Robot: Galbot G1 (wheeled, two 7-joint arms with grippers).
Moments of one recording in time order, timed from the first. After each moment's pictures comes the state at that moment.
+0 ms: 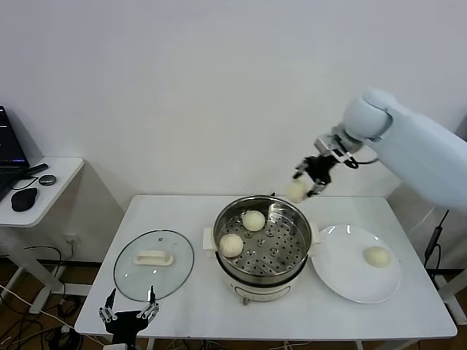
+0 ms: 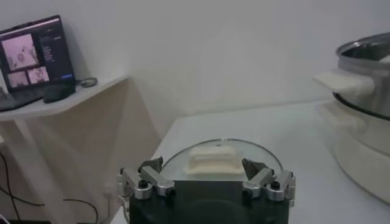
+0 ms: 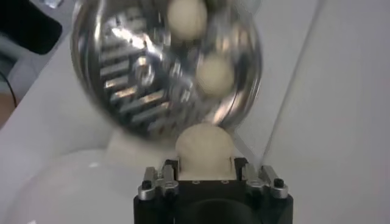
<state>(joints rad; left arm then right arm) 1.80 -1.59 -0.57 -2.21 0.14 0.22 -0.15 0.46 0.87 -0.86 1.30 0.08 0.14 -1.38</state>
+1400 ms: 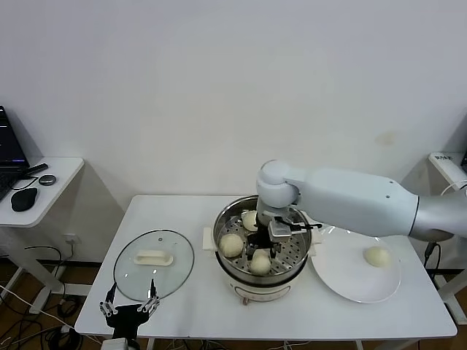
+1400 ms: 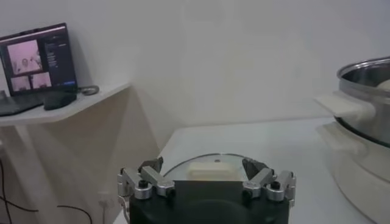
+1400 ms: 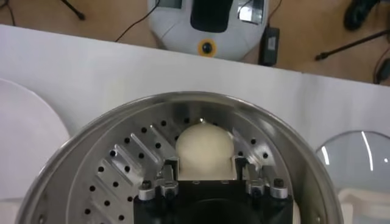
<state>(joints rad) 1.77 -1.60 -0.56 -2.21 0.12 0.21 -0.15 0.42 1.04 -1.20 1.53 -0.15 0.67 -1.26</state>
